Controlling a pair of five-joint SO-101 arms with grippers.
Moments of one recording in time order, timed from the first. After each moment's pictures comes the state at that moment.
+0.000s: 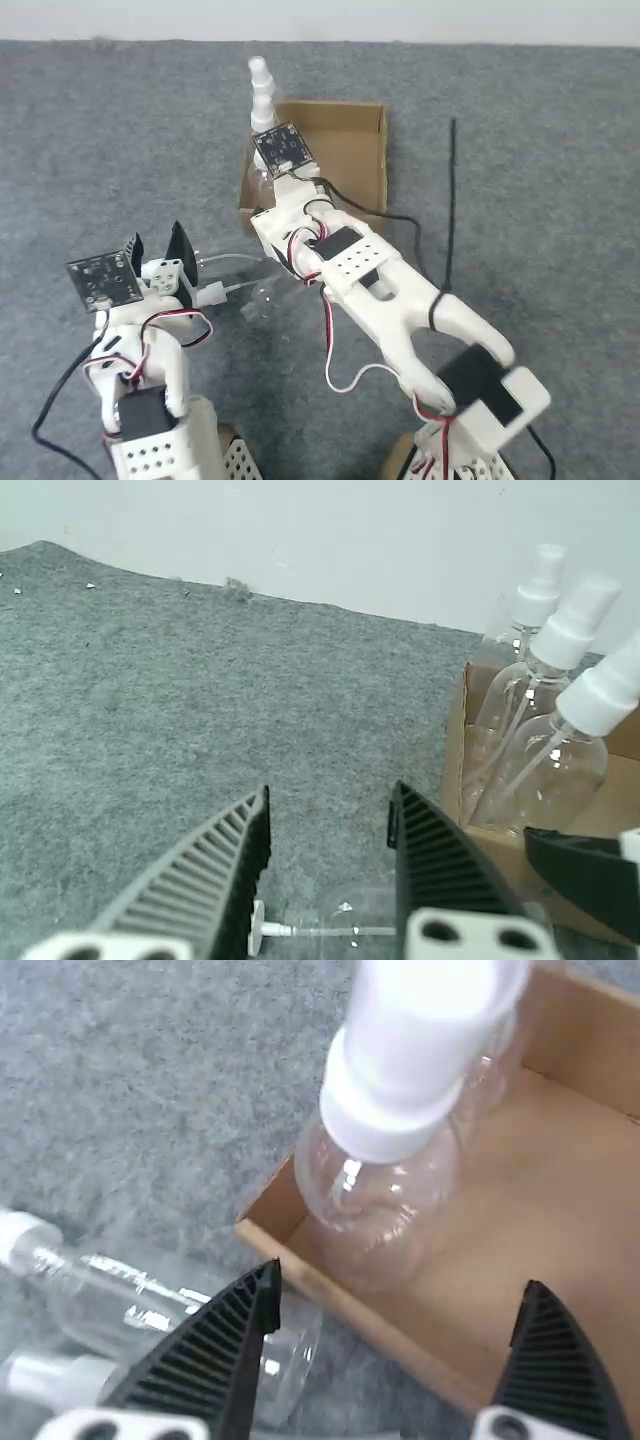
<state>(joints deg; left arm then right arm) -19.5 -103.5 90.9 46.8 8.6 -40.8 2.5 27.5 21.2 -6.5</state>
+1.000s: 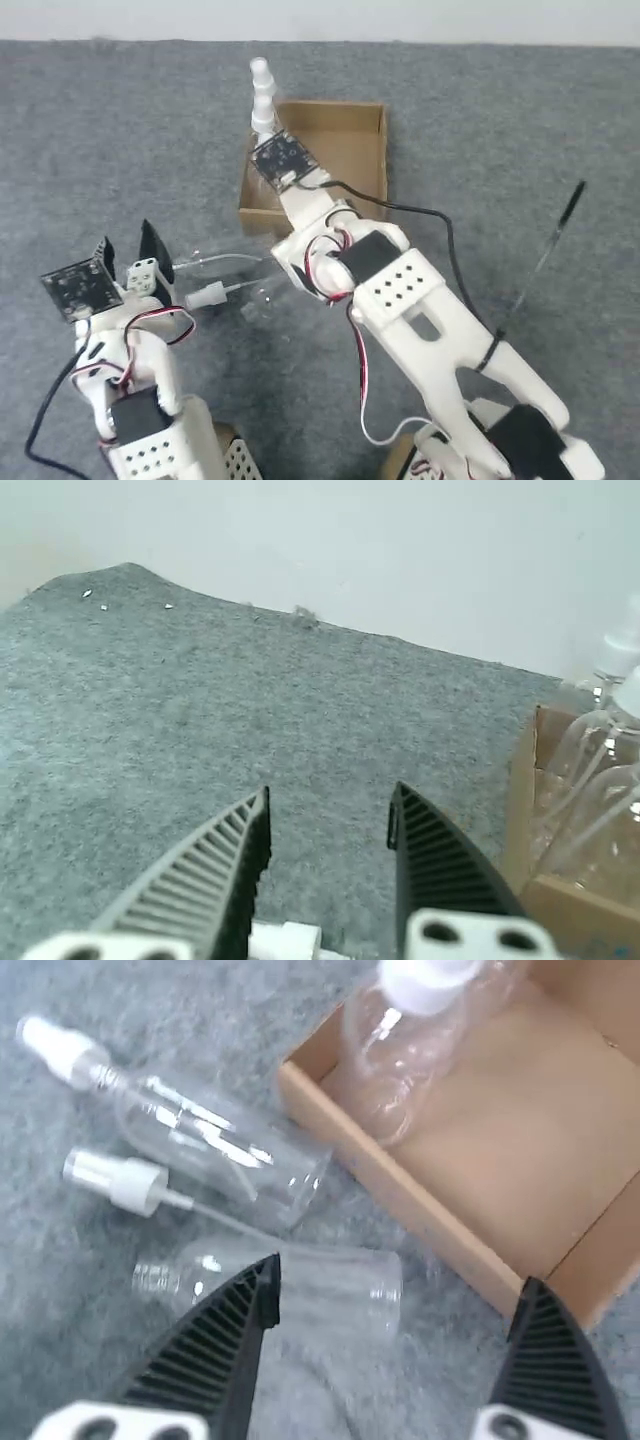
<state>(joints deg) -26.6 -103.5 90.9 44.2 8.6 -42.0 -18.8 27.5 53.6 2.9</state>
